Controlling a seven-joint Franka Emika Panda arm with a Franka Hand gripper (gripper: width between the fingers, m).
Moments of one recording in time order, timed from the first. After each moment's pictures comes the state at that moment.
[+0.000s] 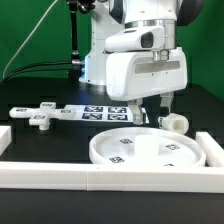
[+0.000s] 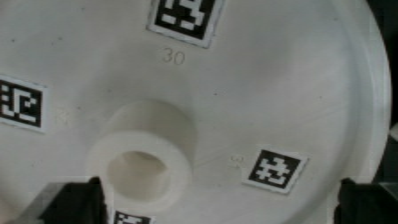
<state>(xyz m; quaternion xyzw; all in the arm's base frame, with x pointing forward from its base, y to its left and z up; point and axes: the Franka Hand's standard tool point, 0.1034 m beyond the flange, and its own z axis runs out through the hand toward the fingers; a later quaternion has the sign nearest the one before) 0.530 0.051 0.055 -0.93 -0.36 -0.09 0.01</state>
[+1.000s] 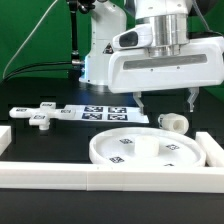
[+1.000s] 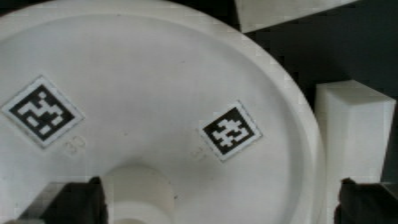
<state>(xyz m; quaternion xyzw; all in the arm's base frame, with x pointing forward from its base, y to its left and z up) 0.510 0.104 0.060 -1.00 0.05 -0.04 0.05</state>
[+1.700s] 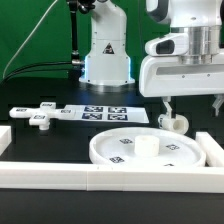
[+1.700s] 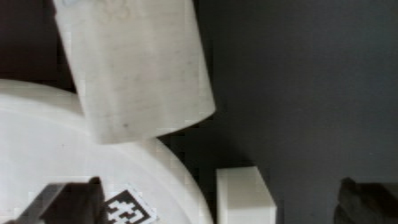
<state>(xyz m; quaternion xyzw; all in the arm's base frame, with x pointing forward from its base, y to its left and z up) 0.488 0.131 0.049 -1.00 0.01 0.02 0.03</state>
